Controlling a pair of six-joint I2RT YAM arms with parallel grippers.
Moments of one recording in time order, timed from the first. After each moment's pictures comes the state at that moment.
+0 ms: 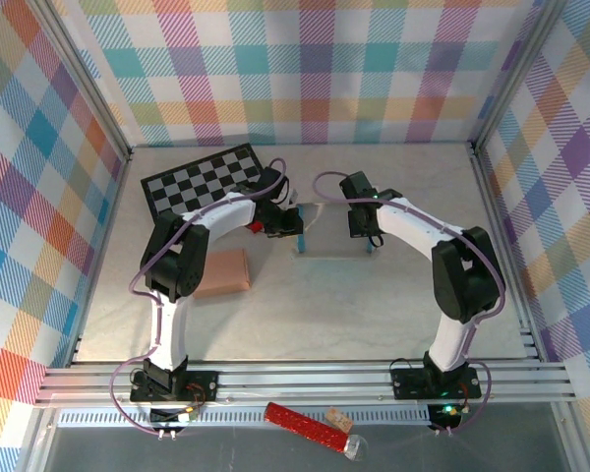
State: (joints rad) left arm -0.49 2.08 1.53 -0.55 0.39 -0.48; right arm 0.48 1.81 1.31 -0.71 0.36 0.37
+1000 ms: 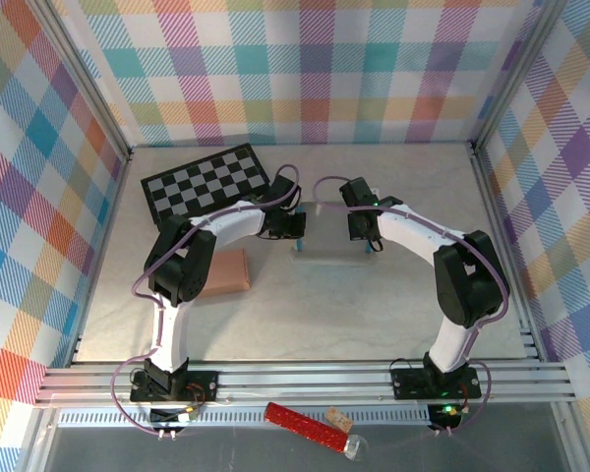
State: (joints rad) left arm -0.57 2.07 1.48 -0.44 0.14 -0.48; right arm 0.50 1.76 1.23 -0.61 0.39 0.37
